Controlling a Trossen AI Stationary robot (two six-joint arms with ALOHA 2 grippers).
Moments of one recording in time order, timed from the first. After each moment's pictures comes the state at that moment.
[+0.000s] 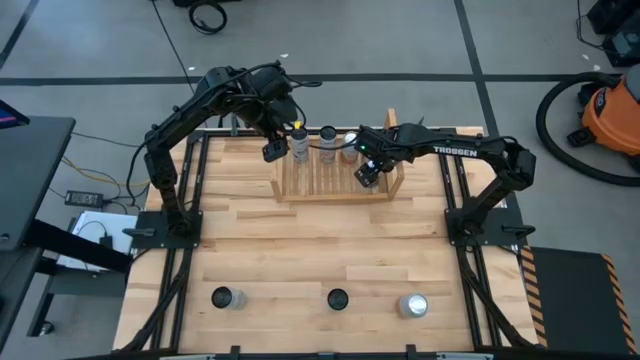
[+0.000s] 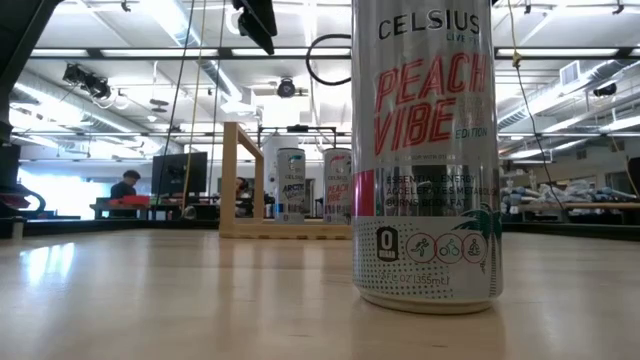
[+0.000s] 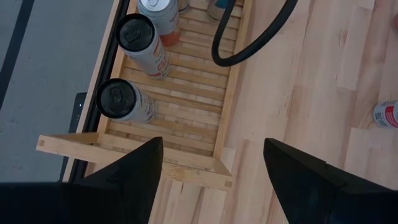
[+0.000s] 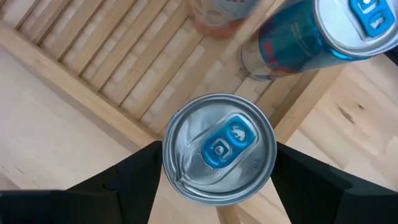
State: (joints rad) left arm 0.45 1.84 2.32 -1.57 0.08 0.20; right arm -0.39 1.57 1.27 -0.99 0.17 0.50
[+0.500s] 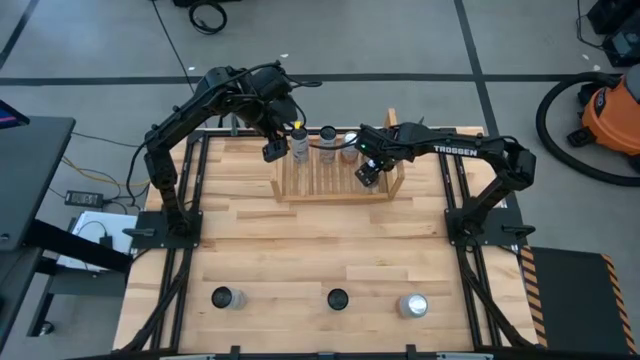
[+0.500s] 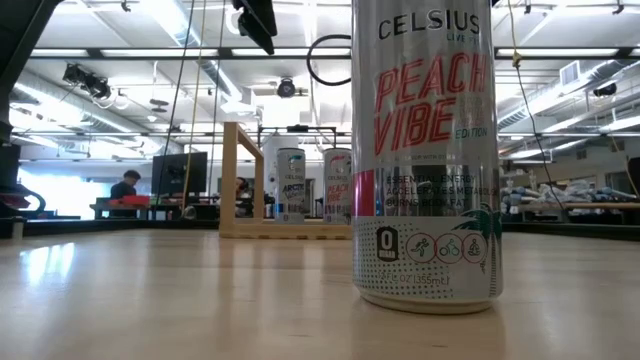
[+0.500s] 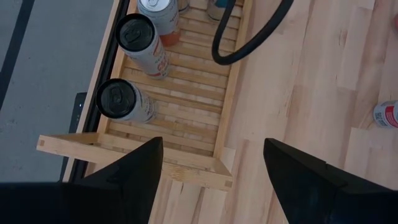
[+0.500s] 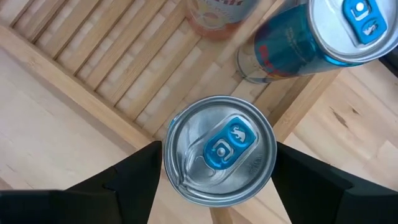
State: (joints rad) left arm 0.45 1.84 2.32 -1.57 0.08 0.20; right arm -0.40 1.57 1.27 -1.00 0.18 0.47
